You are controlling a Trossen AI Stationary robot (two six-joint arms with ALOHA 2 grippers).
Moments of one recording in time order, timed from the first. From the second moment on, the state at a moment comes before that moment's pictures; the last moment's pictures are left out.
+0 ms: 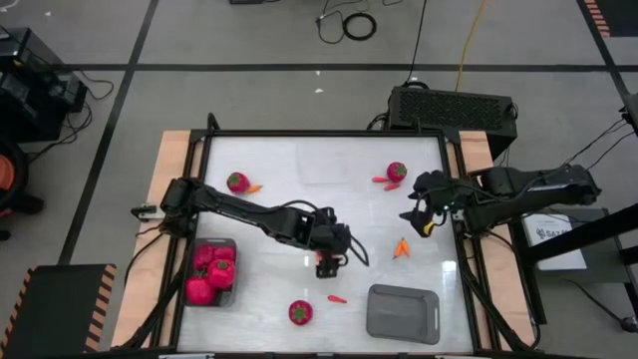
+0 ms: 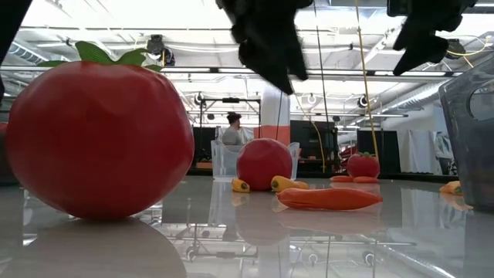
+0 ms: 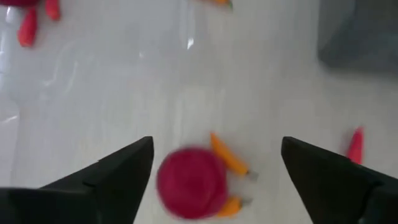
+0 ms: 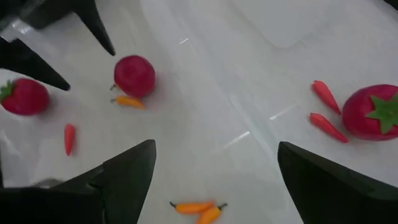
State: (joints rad) left arm -0.21 1.99 1.69 -0.72 -0.18 -0.16; right arm 0.13 0.85 0.90 -0.93 0.21 0.65
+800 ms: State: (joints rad) left arm -0.16 2.13 1.68 -0.78 -0.12 -0.02; right arm 0.13 1.01 0.90 -0.84 0.21 0.83
